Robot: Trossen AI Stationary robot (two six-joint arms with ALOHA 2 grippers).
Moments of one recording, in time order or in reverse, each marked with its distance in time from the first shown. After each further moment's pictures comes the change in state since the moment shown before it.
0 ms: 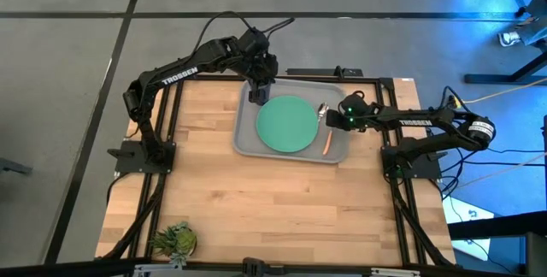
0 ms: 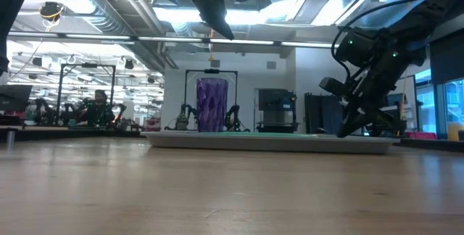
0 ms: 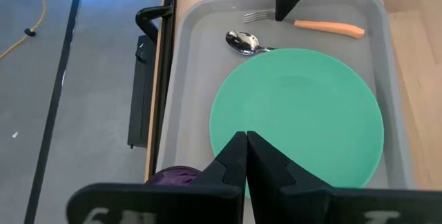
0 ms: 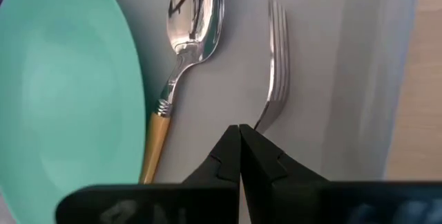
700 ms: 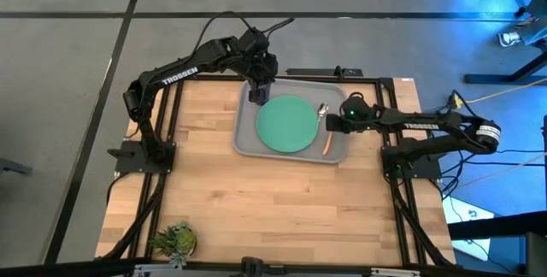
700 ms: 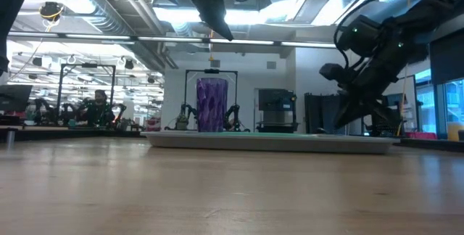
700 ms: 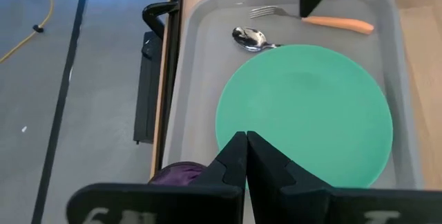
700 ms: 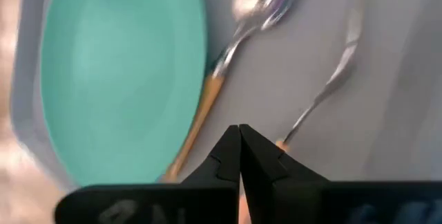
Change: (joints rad) left arm 0.000 0.000 0.000 0.000 -0.026 0.000; right arm 0.068 -0.078 0.001 -0.011 -0.066 -0.070
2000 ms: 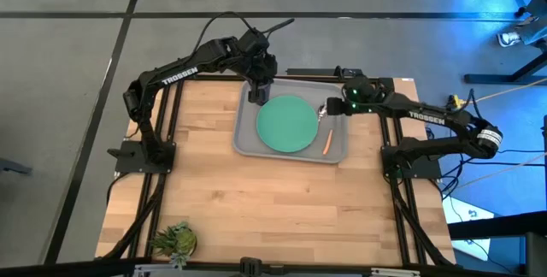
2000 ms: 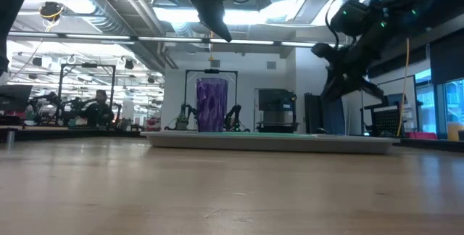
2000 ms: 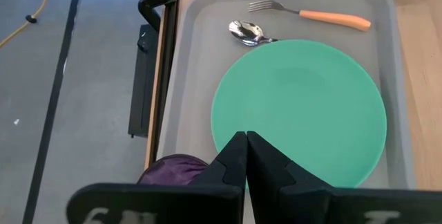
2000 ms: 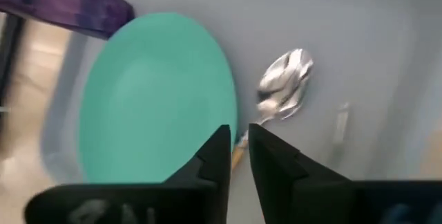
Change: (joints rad) left arm 0.000 0.000 0.000 -0.023 0.000 -0.019; right arm -0.129 -0.031 0.202 -0.174 0.000 -0.155
